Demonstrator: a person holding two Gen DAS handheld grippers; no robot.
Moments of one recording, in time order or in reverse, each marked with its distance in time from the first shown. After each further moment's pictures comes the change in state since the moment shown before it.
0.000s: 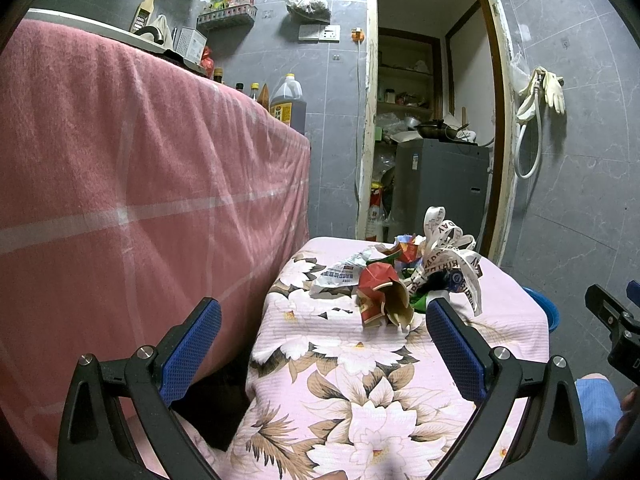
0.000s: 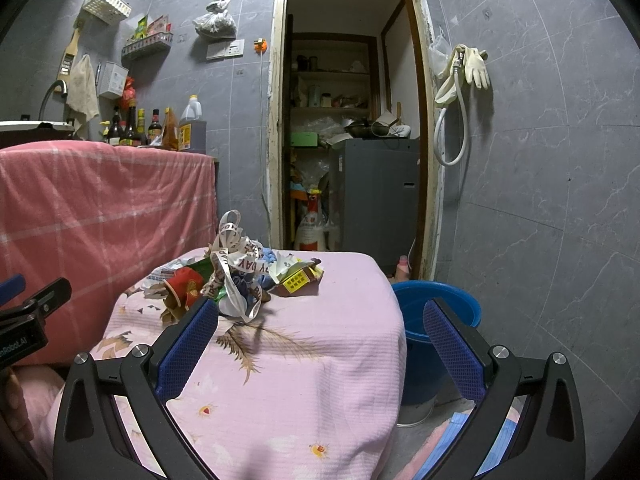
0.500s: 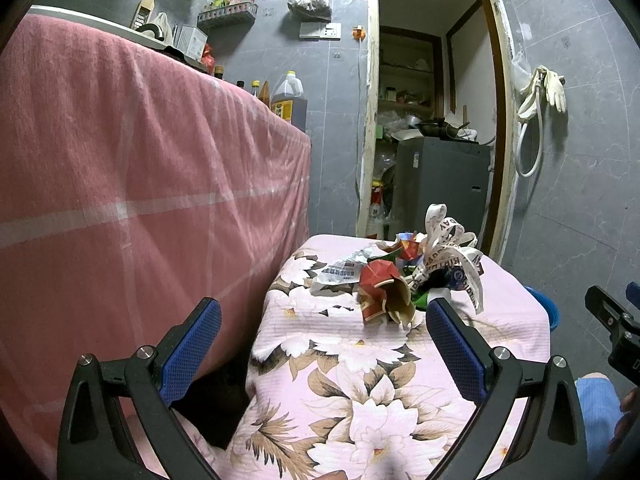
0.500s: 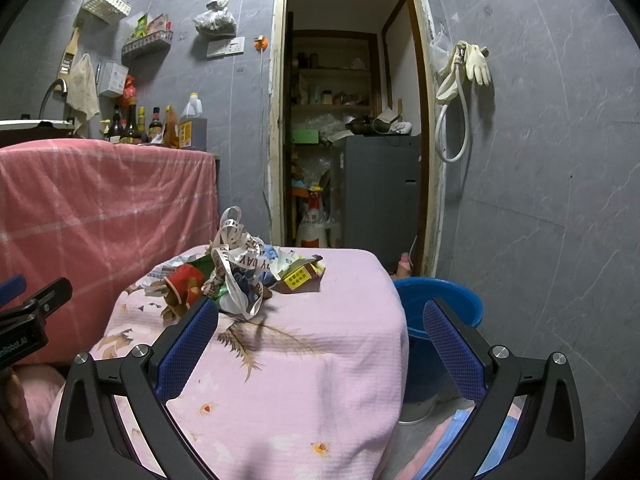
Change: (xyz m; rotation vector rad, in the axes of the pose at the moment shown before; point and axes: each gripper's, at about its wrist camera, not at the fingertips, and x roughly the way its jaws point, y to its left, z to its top) left arm 0.000 0.000 0.000 -0.002 0.005 0.002; right arm 0.002 0.002 -0.001 0.005 0.006 0.005
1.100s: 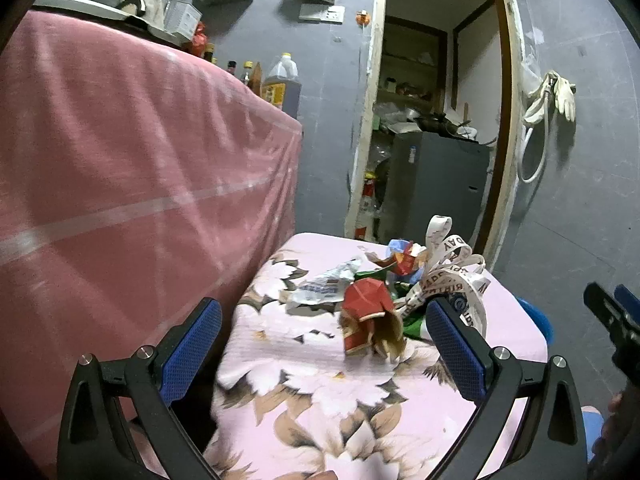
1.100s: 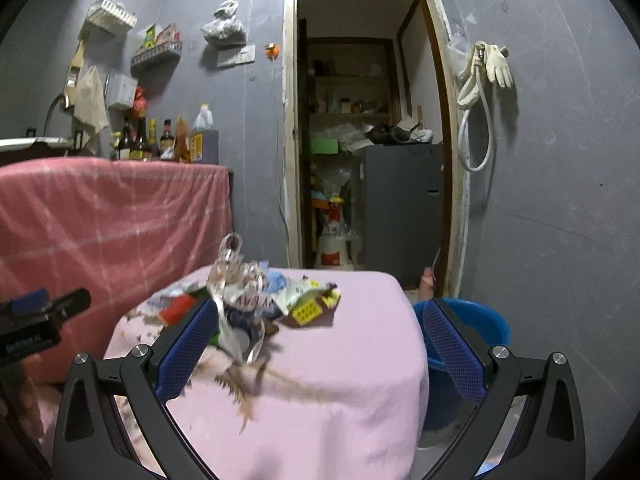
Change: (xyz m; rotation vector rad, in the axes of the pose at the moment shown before) left arm 0.054 -0.007 0.018 -0.061 0.059 -0.052; right arm 0.053 -0.012 0.024 0.023 -0.034 0.110
